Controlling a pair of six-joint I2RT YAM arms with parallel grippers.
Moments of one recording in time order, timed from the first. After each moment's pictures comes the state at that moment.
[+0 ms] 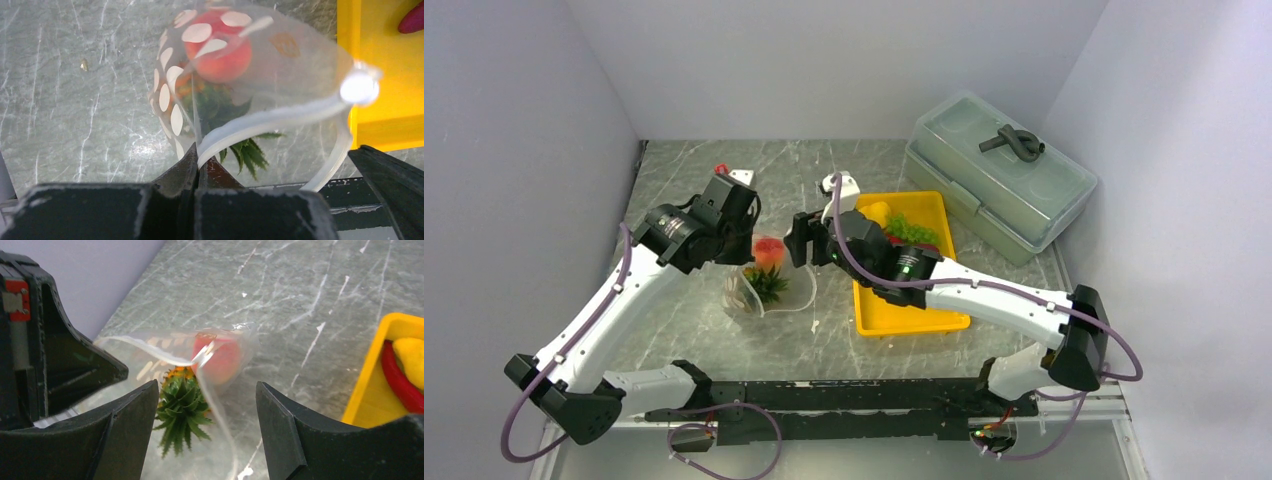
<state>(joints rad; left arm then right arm) -0.61 1.18 1.40 -1.20 -0.28 -0.47 1.11 1.44 1.24 -0.11 0.42 0.47</state>
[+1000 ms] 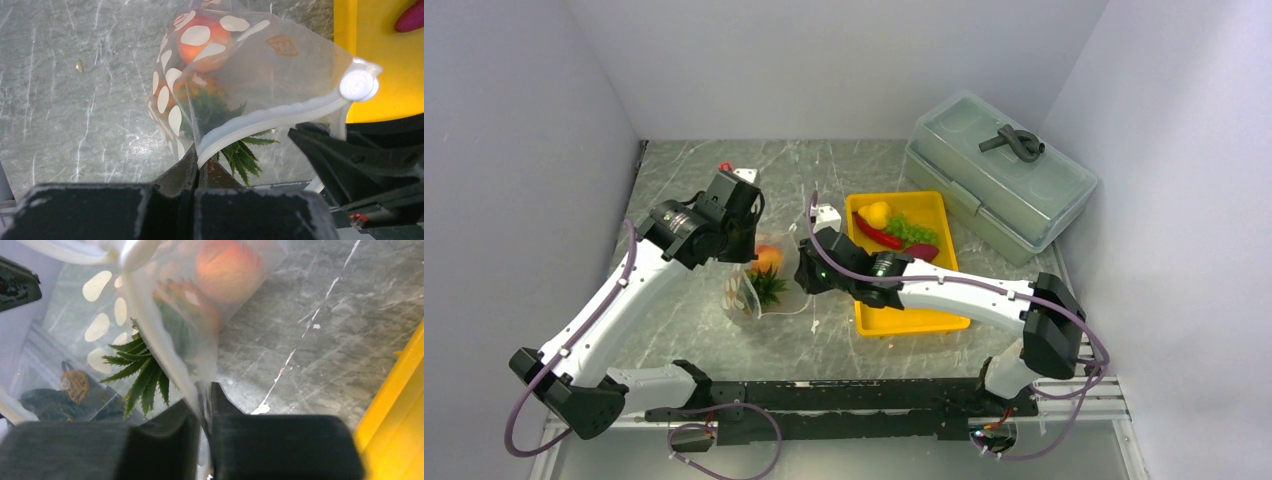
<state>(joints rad) -0.61 1.21 1.43 -1.20 -0.27 -0.47 1.11 1.54 1.18 -0.26 0.23 0.67</state>
